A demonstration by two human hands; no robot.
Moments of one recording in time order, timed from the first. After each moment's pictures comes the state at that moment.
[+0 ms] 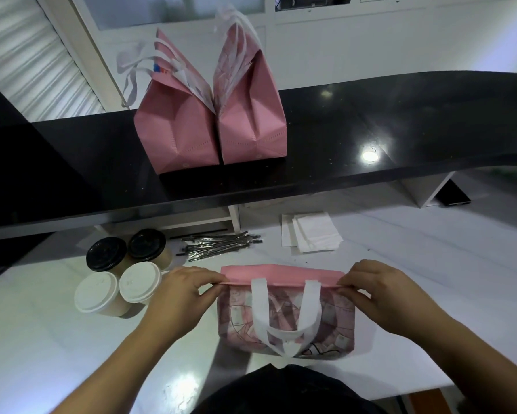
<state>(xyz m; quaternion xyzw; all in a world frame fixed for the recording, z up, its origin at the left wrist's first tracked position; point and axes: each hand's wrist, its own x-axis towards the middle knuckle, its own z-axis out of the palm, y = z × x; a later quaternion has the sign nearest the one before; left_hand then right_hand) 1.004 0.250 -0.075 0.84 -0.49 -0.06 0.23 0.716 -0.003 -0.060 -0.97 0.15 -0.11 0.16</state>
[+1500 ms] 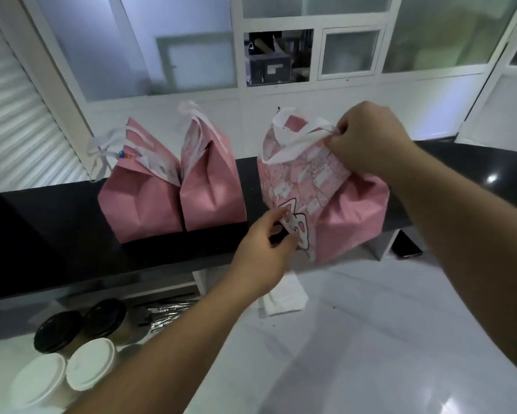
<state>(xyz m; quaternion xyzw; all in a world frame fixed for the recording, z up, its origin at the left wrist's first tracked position) 0.922 0.024 0.048 0.70 -0.43 -0.24 0.52 0.816 -0.155 0.206 -0.87 0.42 -0.25 0.10</state>
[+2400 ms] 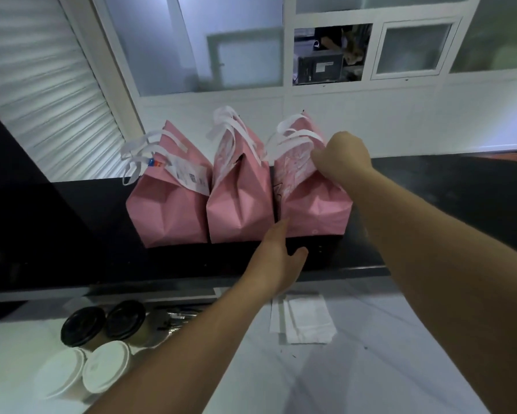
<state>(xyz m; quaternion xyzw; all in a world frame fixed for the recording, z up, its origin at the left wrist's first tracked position) 0.979 -0.028 0.025 0.81 -0.37 -0.20 0.41 0.958 -0.224 0.142 -0.83 0.43 -0.25 0.23</state>
